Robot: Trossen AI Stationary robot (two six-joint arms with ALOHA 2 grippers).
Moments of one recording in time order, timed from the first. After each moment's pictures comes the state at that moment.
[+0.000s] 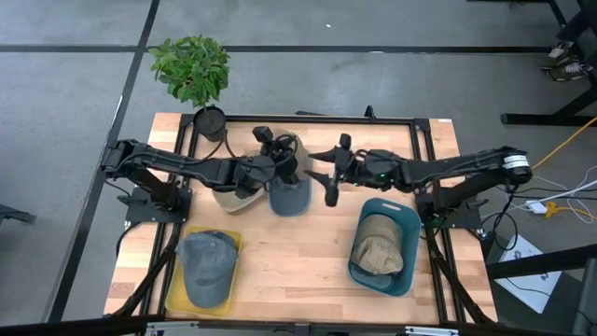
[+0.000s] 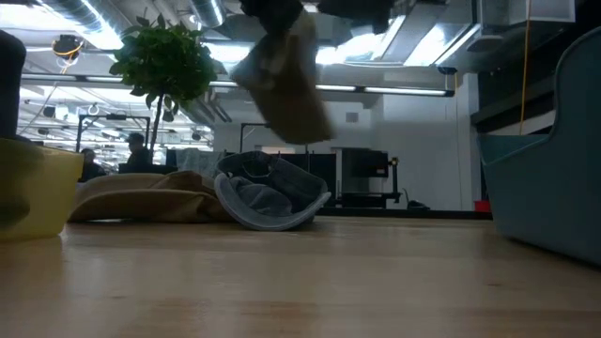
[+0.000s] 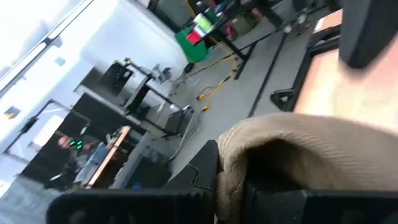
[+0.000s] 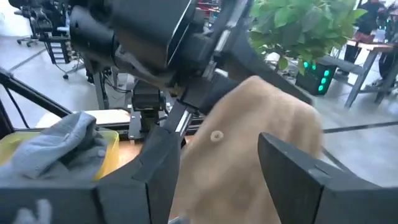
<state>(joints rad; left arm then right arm) -0.09 1.49 1.18 0.05 -1.03 0.57 0.05 1.32 0.98 0.26 0.32 -0.03</state>
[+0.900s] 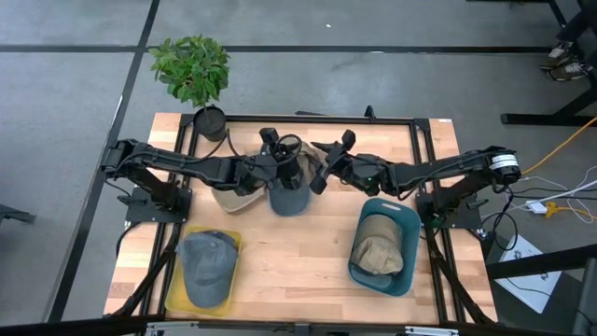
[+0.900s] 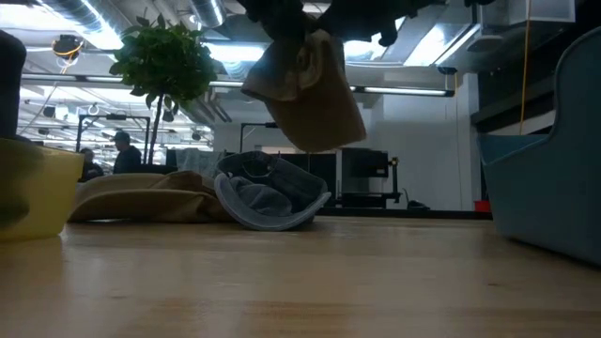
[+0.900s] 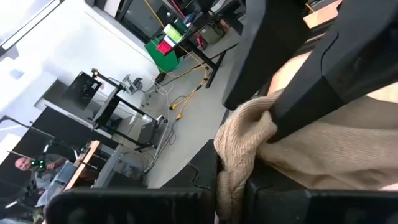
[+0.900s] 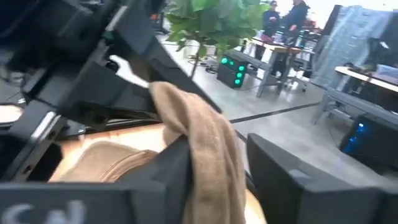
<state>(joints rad) -0.07 1.49 1.18 0.00 -0.87 0.53 0.04 1.42 0.98 0.37 0.67 -0.12</state>
